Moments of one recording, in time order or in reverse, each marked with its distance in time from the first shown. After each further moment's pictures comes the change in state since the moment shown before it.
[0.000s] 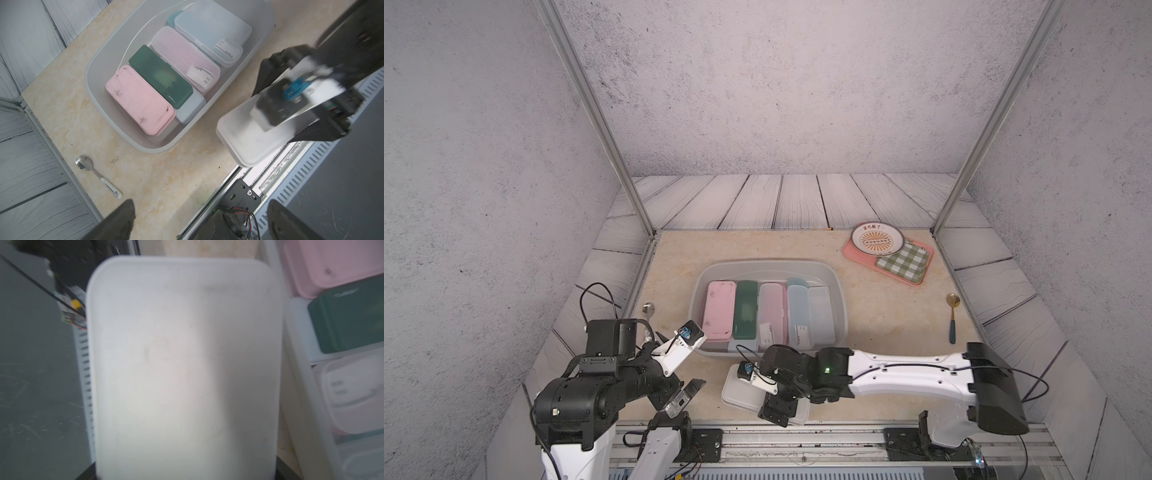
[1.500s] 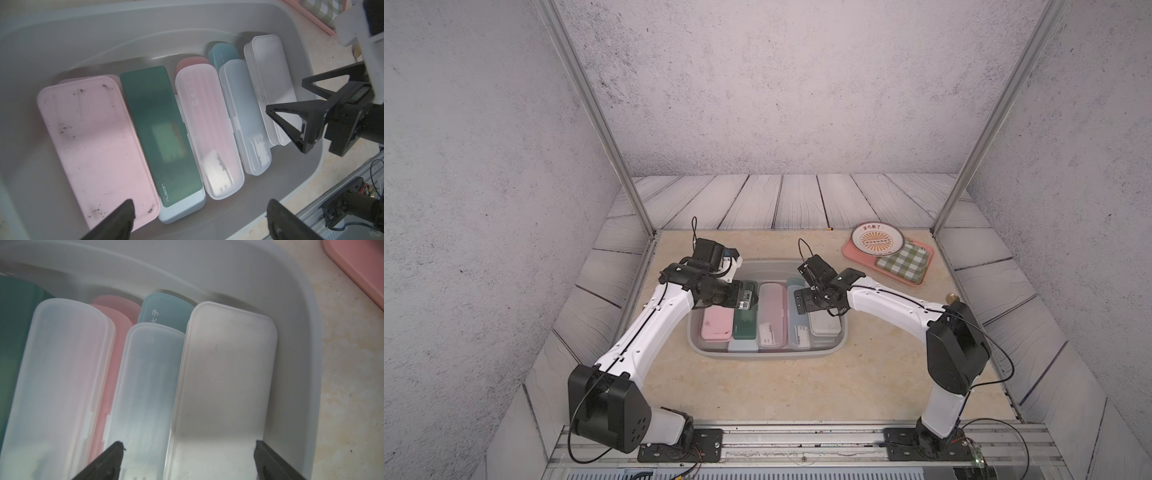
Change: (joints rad) left arm -0.318 0.706 -0.090 0.762 -0.067 -0.877; right arm -0.626 0.309 0.241 -0.099 0.266 0.416
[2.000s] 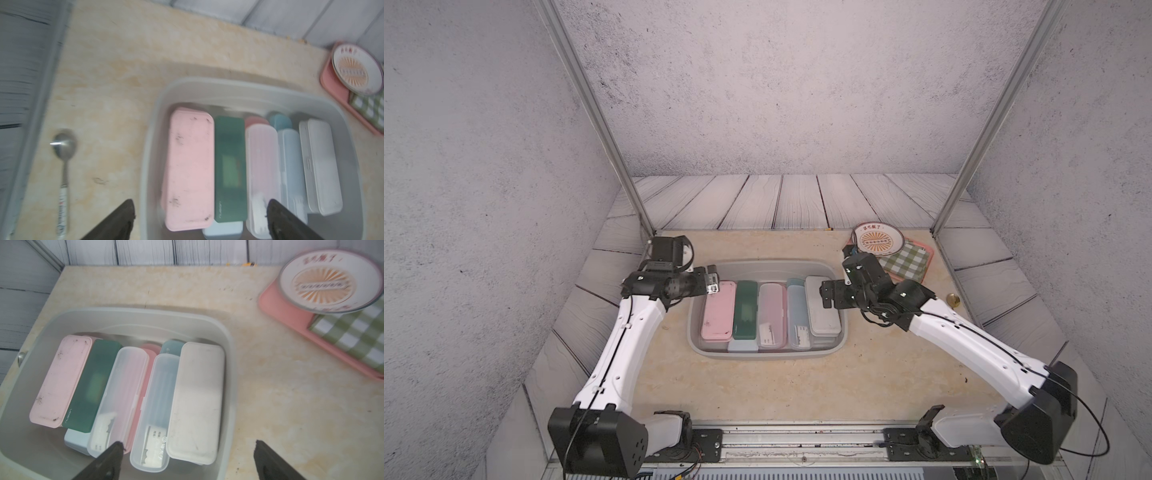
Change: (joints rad) left arm 0.313 -0.191 -0.009 0.053 -0.203 -0.087; right arm -0.051 -0.536 -0.204 0.021 0.035 -0.026
